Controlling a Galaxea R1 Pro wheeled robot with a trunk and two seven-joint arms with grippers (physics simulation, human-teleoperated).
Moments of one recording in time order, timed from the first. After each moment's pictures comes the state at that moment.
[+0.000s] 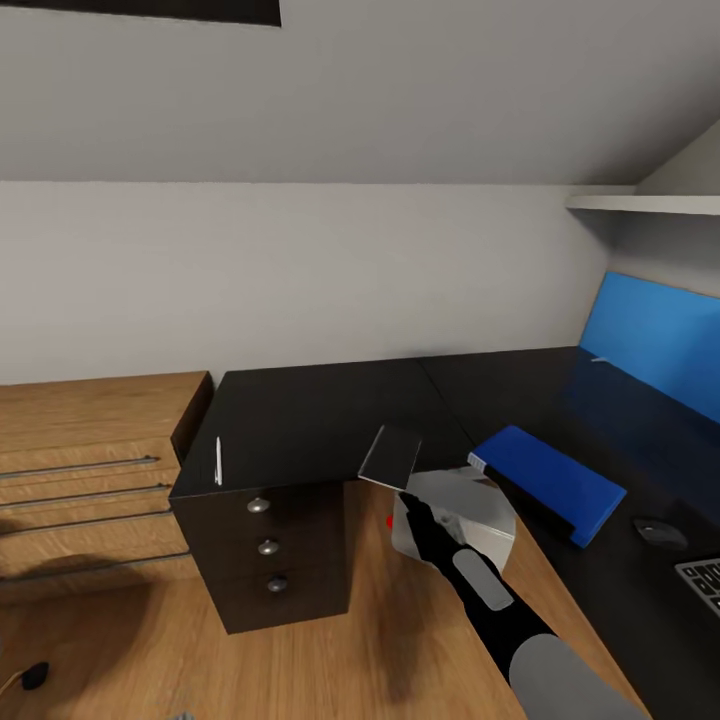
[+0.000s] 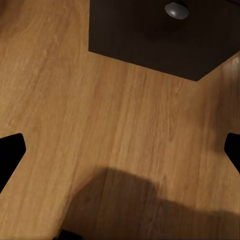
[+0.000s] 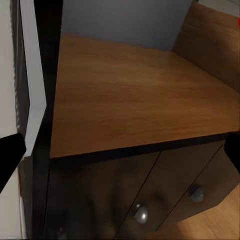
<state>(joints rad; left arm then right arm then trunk) 0.17 0.26 -0.33 -1.21 0.77 0.02 0.32 -0.63 0.07 0.22 -0.60 -1.37 0.12 0.03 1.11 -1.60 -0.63</state>
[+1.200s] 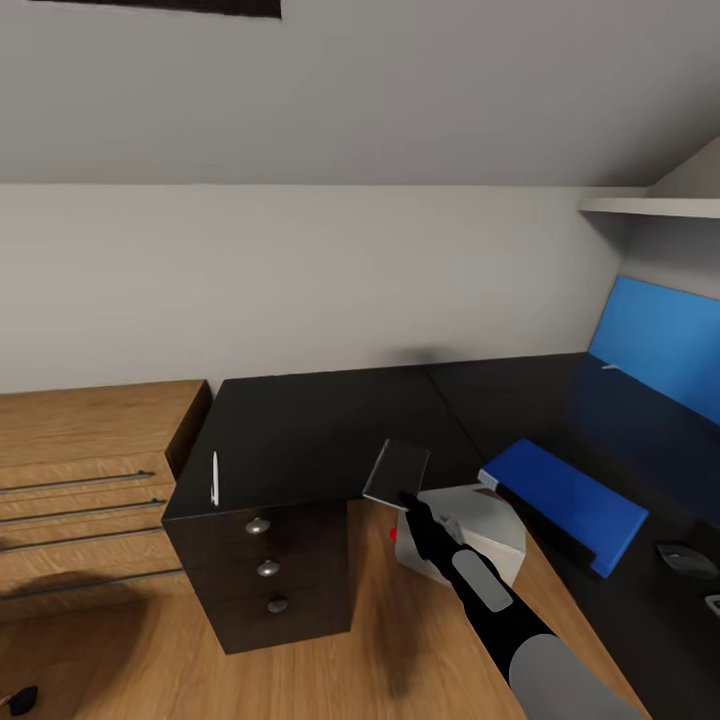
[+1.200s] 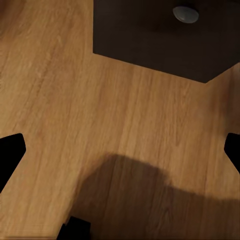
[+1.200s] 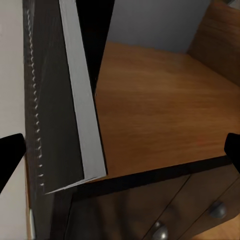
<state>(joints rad) 0.17 0.26 -0.34 -1.16 0.77 0.02 0.32 -0.63 0.07 0.23 -0.60 -1.37 0.12 0.06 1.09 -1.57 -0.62</state>
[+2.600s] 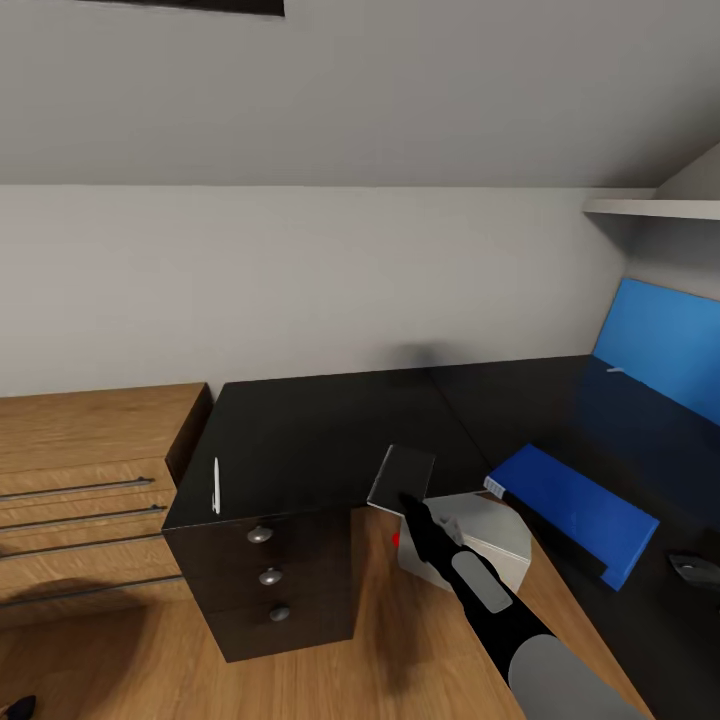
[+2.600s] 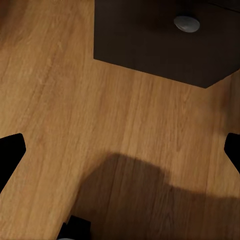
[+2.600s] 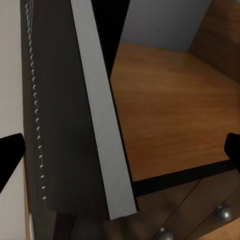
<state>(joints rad) 0.17 0.26 -0.34 -1.16 0.77 0.02 0.32 -0.63 0.07 0.23 -0.59 -1.37 0.13 0.06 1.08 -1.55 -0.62</state>
